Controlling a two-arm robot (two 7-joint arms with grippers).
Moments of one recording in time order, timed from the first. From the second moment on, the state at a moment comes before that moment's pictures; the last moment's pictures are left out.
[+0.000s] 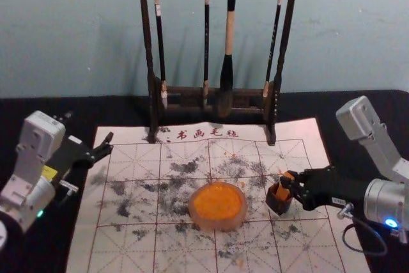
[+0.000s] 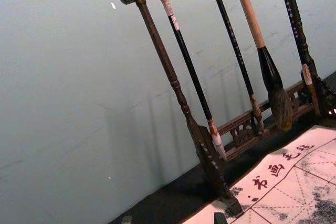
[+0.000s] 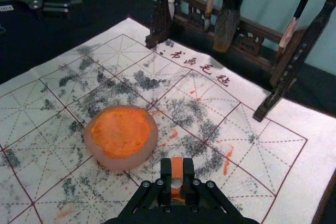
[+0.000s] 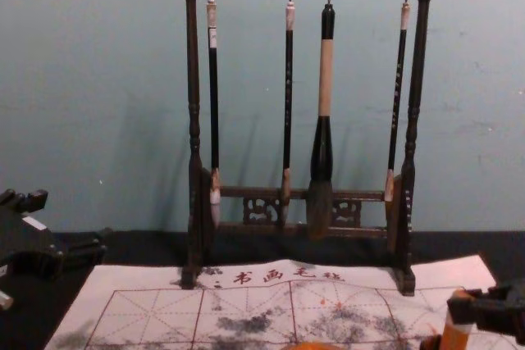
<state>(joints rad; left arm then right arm) -0.20 0.60 0.45 -1.41 -0.25 -0.12 0.03 0.20 0.69 -0.44 -1.69 0.53 0.46 0.40</state>
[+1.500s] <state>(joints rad) -0.20 0.60 0.45 -1.41 -0.25 -0.12 0.03 0.21 0.66 -0.45 -1.64 0.48 0.47 0.41</state>
